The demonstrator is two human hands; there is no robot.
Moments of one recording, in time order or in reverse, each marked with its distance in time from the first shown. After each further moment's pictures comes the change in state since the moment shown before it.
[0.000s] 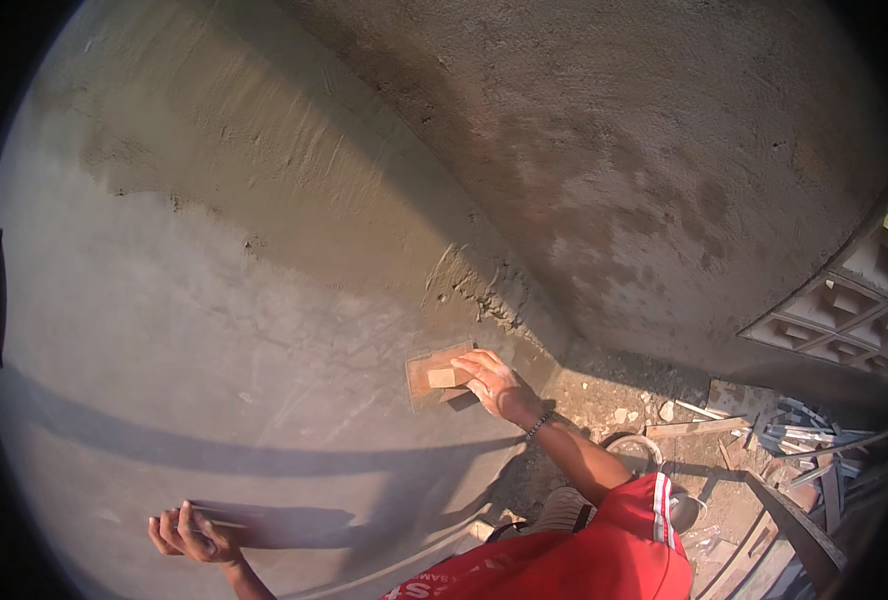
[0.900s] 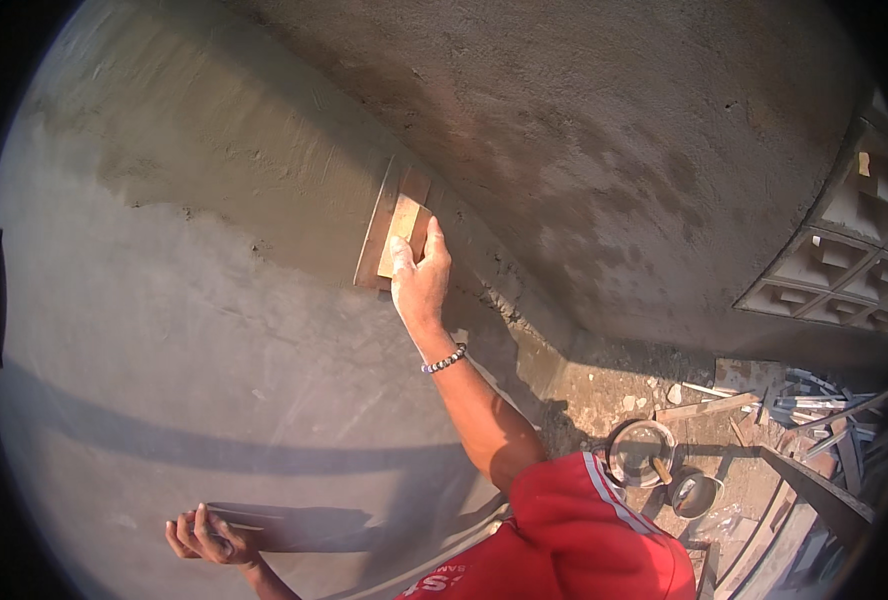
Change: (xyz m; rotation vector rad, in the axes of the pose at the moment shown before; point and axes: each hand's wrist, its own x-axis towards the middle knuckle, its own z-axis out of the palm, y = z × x) left_hand 0.006 0.004 0.004 -0.041 0.043 0.014; right_hand 0.198 -0.082 -0.005 0.531 0.999 0.314
